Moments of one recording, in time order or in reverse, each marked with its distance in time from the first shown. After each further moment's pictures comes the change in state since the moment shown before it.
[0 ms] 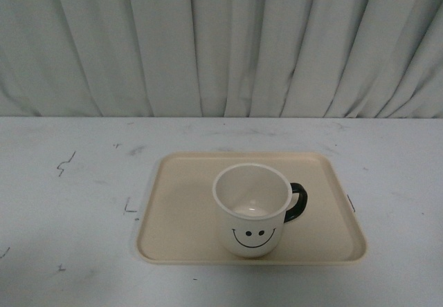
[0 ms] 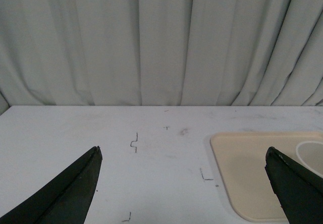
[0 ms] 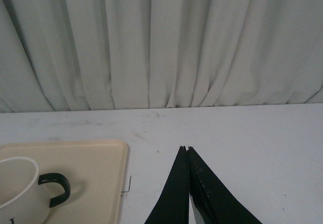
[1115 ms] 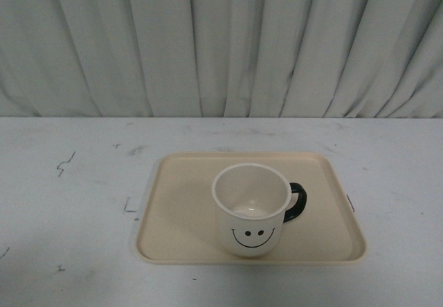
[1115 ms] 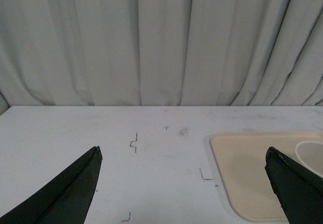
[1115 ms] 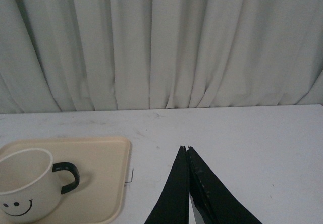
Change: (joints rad) left arm 0.000 0.000 0.000 0.000 0.000 0.000; right arm 0.000 -0.643 -0.024 -0.599 0.000 0.000
